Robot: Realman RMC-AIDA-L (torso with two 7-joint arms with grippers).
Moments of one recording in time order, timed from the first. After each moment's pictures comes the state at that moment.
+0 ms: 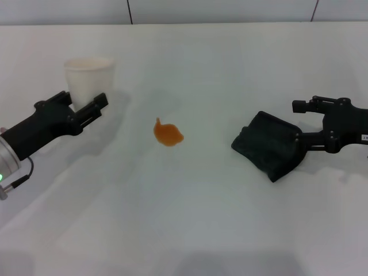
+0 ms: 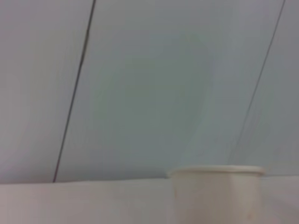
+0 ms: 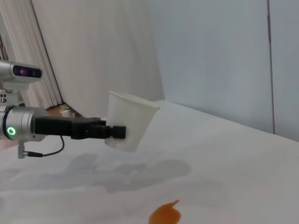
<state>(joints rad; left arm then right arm) -0.57 -2.08 2.84 -0.32 -0.70 1.41 -1.00 0.39 2.00 -0.97 -0.79 -1.74 -1.45 1.39</state>
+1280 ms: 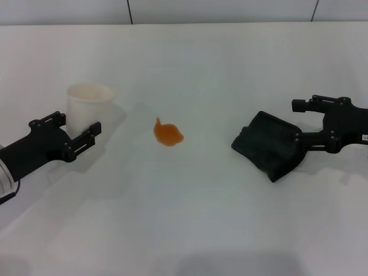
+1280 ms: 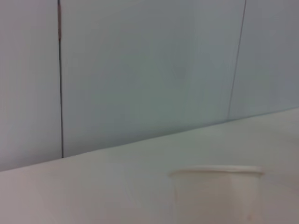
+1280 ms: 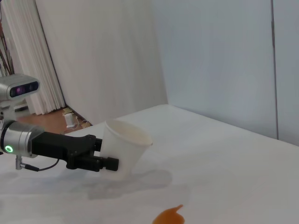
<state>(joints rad) -0.54 -2.08 2.84 -0.36 -0.62 1.37 -0.81 0.39 2.00 -0.97 -0.79 -1.72 -1.46 1.38</state>
